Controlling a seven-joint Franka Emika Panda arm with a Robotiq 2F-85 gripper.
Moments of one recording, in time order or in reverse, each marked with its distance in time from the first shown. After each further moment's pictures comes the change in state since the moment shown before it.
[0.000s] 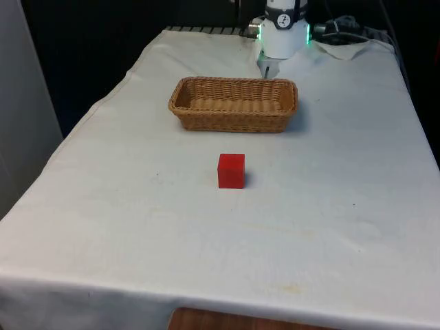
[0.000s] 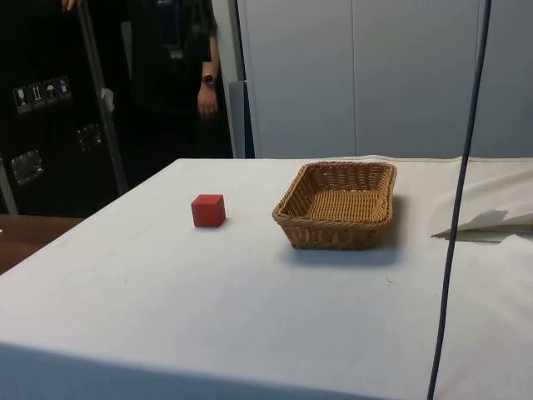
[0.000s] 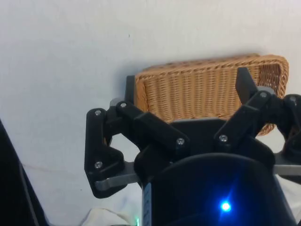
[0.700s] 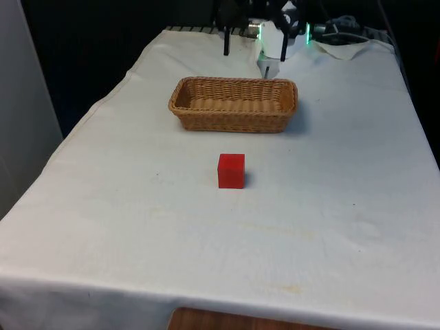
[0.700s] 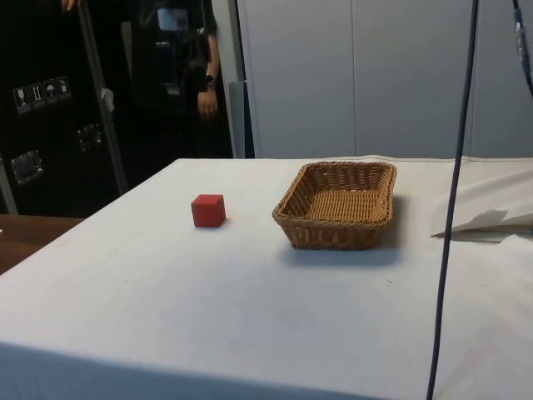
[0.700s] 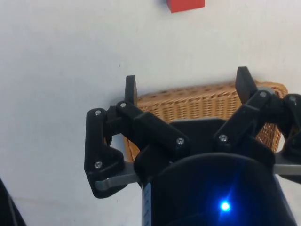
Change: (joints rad) arm -0.007 0.099 -0.018 -0.017 0.000 0.138 -0.005
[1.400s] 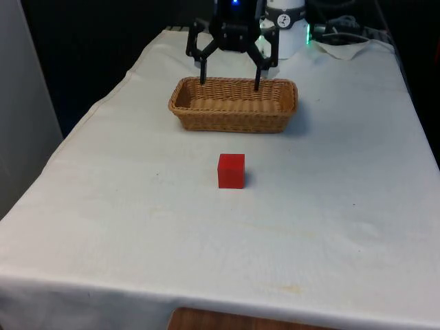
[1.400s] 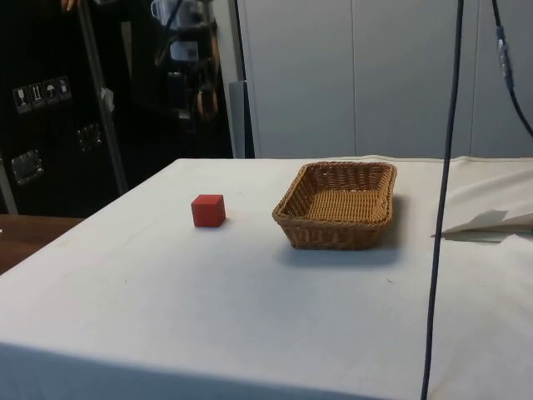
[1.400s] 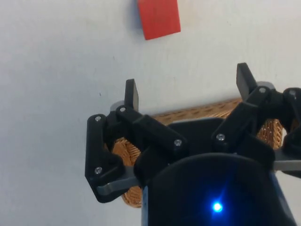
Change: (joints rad) arm -0.014 0.090 -0.052 -0.011 0.031 0.113 -0.080
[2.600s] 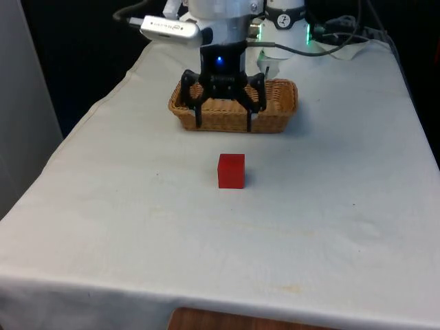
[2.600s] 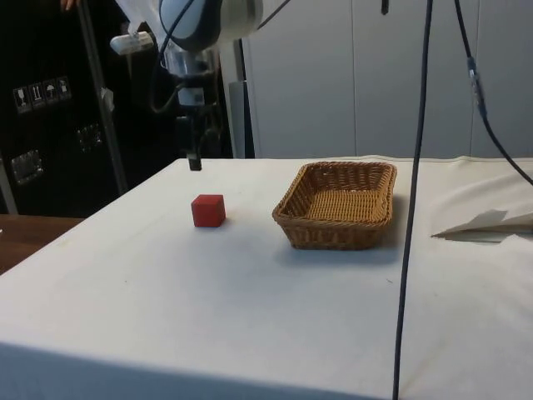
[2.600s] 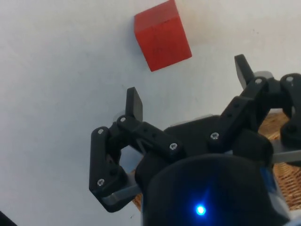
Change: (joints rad) arm -0.015 0.192 -0.035 0.067 0.223 0.033 -0.180
